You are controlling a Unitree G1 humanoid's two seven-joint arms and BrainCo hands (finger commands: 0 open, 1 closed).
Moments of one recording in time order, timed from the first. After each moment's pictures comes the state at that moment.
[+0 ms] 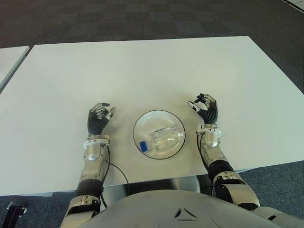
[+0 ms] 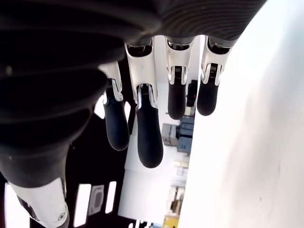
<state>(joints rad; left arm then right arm) 0.06 0.08 0.15 0.48 0.02 -0.51 0.14 -0.24 -0.08 -0.07 0.84 -0.15 -0.71 -0.33</state>
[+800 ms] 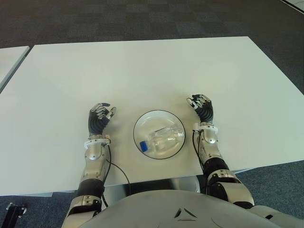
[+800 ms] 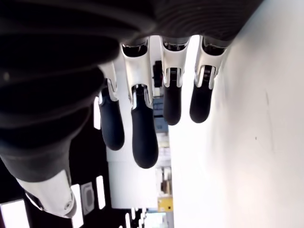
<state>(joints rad) 0.06 0.07 0.15 0.47 0.02 -0.51 0.15 -0.26 -0.02 -0.12 0.77 0.05 -0.48 -0.08</state>
